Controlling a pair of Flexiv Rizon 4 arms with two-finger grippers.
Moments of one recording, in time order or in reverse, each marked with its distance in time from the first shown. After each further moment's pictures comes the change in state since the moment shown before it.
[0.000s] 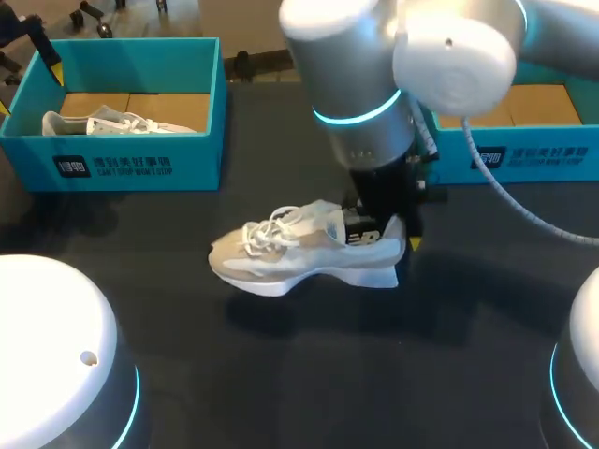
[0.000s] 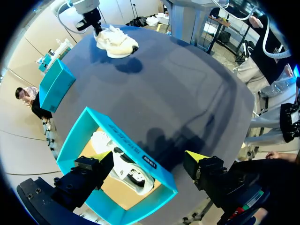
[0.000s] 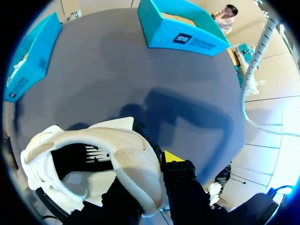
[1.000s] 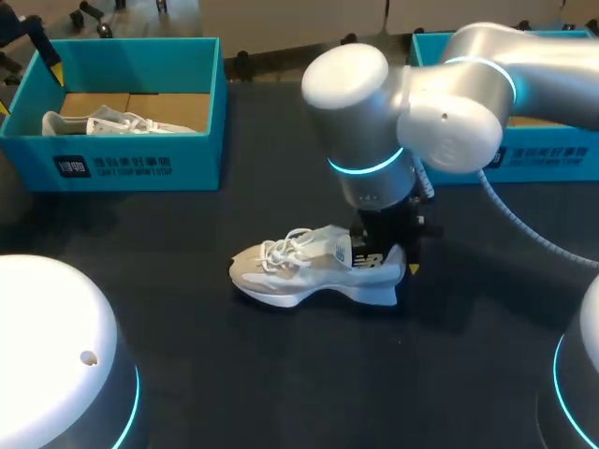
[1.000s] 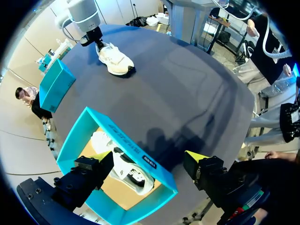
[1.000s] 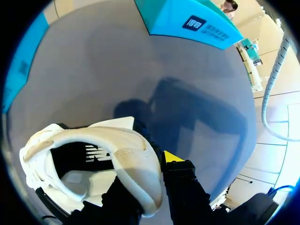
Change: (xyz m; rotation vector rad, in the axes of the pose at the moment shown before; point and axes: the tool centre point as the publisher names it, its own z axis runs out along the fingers) left arm 0.000 0.000 0.000 0.000 0.000 0.000; right arm 0.022 0.026 0.095 -0.005 0.008 0.043
